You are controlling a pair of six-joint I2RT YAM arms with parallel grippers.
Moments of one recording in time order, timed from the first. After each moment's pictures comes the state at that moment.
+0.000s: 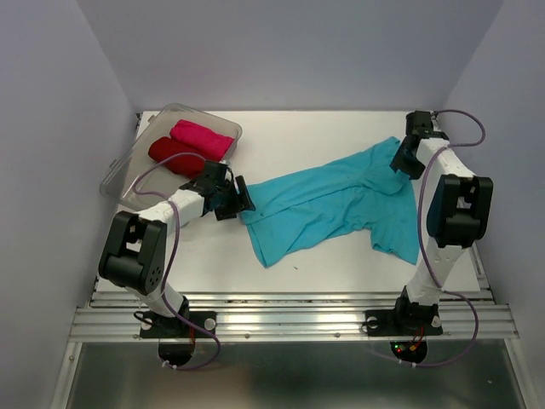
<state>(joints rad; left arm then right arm) -0.34 1.58 0.90 -0.25 0.21 -0.63 -0.10 1.95 1.59 -0.69 0.27 0.44</state>
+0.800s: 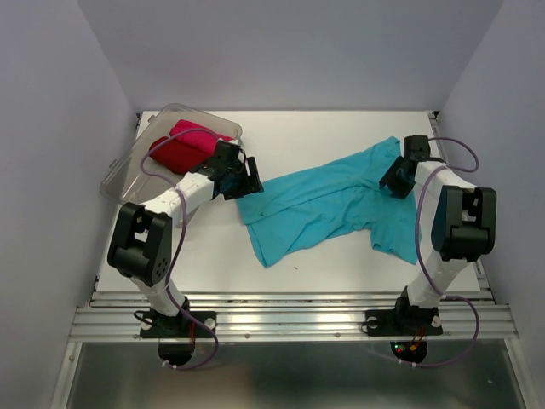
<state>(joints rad) -0.40 1.66 1.14 -0.34 0.11 -0.57 -0.10 1.80 1.21 -0.47 0.06 0.59</state>
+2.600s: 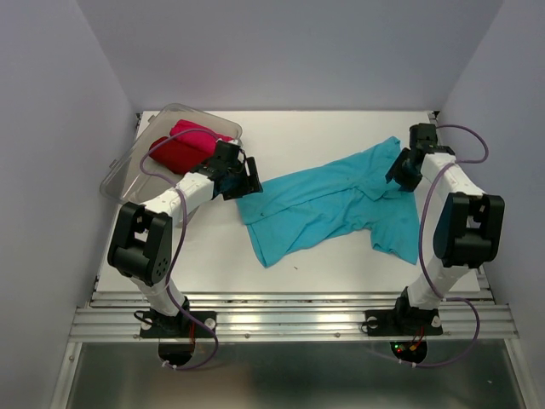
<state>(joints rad) -0.40 1.66 1.14 -0.35 0.10 -0.57 -0.10 1.74 1.33 -0.66 0.08 0.52</state>
